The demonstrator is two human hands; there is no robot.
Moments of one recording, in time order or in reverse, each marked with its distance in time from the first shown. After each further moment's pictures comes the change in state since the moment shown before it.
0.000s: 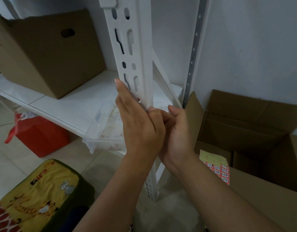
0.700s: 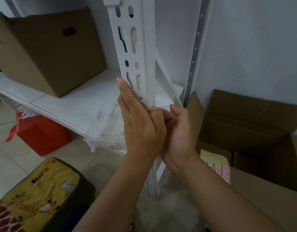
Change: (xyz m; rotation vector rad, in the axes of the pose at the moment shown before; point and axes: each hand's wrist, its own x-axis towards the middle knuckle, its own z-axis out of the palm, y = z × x) left_hand 0.002 -0.001 -0.003 0.016 0.005 0.023; right_hand 0.000 0.002 -0.001 -0.007 -0.021 -0.024
